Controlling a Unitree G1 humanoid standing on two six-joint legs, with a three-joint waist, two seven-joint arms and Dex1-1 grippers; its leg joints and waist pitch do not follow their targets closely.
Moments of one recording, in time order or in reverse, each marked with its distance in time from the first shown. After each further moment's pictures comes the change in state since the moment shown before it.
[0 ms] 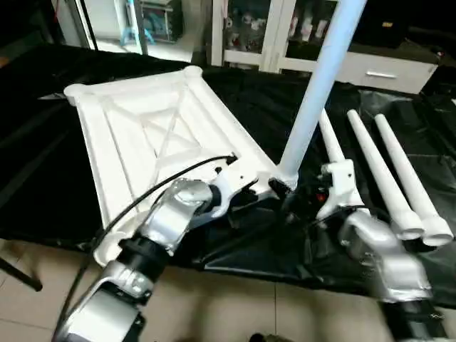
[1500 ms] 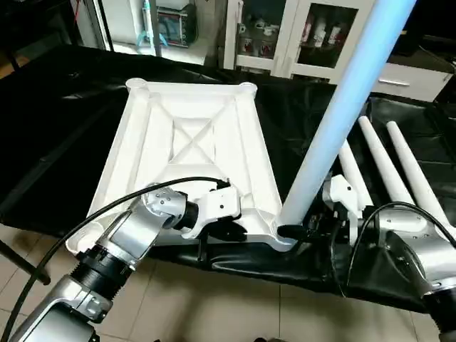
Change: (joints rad) left arm 0.095 0.201 -0.097 -0.235 -0.053 -0.004 -0.366; right arm -0.064 -0.232 0.142 0.090 -0.032 -0.079 0.530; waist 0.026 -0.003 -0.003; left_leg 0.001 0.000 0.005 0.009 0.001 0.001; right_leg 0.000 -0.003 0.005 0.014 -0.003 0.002
